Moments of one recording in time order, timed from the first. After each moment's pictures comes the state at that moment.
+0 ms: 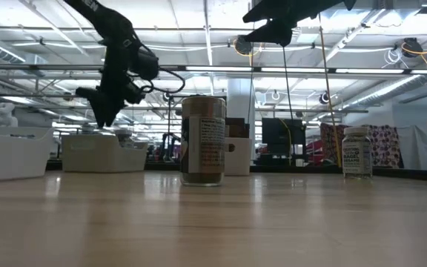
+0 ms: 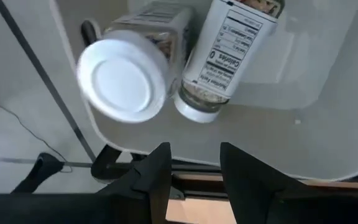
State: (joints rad) left arm 0.83 1.62 1.26 -1.14 -0.34 1.01; right arm -0.29 1.26 1.10 -0.18 -0.13 -0.02
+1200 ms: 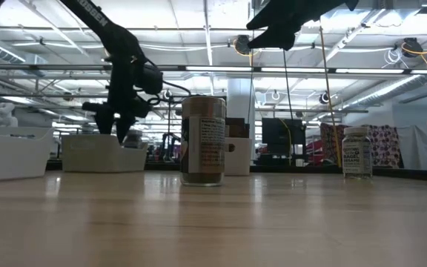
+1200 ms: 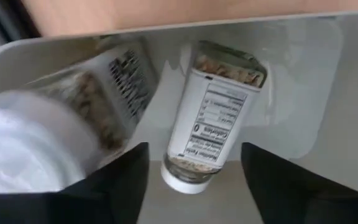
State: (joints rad) left arm 0.83 1.72 1.23 -1.03 -0.19 1.11; right arm -0.29 1.26 1.10 -0.25 -0.13 -0.02
